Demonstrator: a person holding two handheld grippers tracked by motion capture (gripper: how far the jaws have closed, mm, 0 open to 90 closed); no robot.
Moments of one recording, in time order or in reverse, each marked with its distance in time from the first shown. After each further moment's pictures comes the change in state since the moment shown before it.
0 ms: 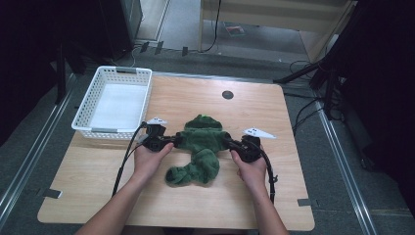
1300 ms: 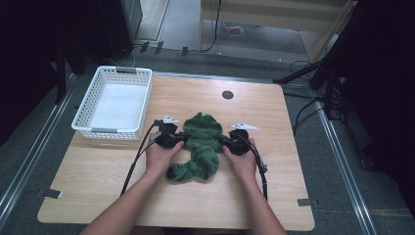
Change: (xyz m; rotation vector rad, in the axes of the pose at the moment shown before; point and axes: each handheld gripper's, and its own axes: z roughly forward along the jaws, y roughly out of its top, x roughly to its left) left arm -0.005 0.011 0.042 -0.013 0.127 0.037; right arm -0.013 0.000 0.054 0.151 -0.158 -0.017
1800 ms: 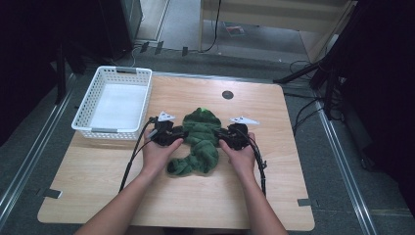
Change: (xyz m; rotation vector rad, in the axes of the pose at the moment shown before) left arm 0.000 0.002 -0.029 -0.091 -0.009 0.009; right arm 0.015 0.022 -0.014 -0.068 0.024 -0.008
